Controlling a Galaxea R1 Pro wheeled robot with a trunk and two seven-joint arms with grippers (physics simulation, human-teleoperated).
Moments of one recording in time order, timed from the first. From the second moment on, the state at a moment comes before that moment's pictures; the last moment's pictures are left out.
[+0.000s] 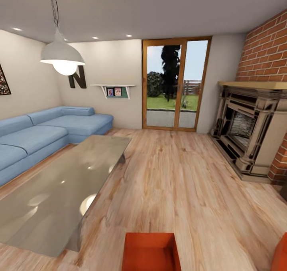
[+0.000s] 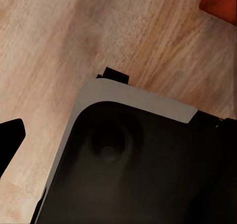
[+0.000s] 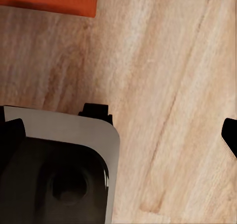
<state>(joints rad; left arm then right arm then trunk) 0.00 0.01 0.05 -0.18 0.33 -0.06 0.04 -0.15 -0.08 0.30 0.03 -0.19 -0.19 0.04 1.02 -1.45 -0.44</state>
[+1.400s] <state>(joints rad) 0.00 0.01 0.05 -0.18 0.33 -0.05 0.04 -0.15 -0.09 0.30 0.03 -0.19 -0.18 0.04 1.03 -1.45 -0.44</state>
